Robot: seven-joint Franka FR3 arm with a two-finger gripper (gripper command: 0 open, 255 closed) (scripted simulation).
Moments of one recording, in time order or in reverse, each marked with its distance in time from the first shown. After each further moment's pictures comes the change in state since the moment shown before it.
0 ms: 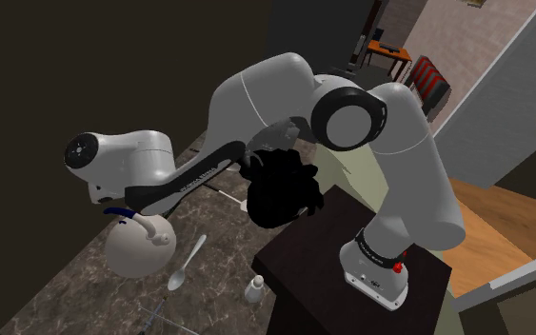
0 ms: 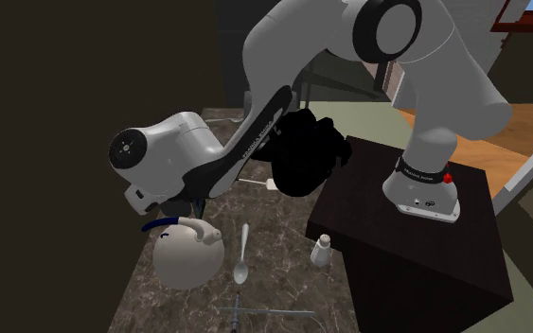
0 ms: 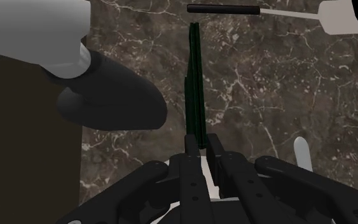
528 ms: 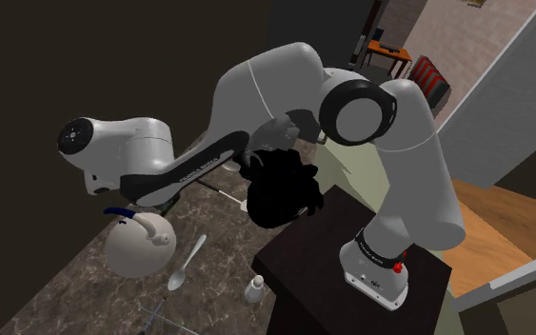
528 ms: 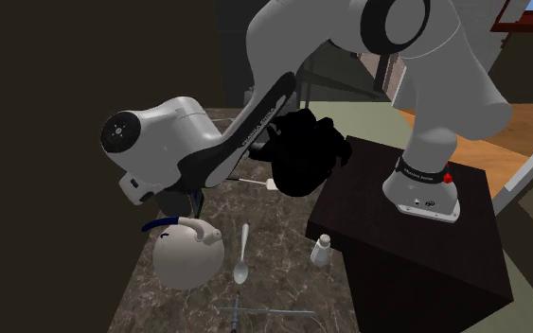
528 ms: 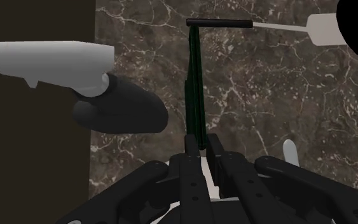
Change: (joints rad) arm -0.007 -0.051 0.012 -0.004 0.018 -0.040 -0.027
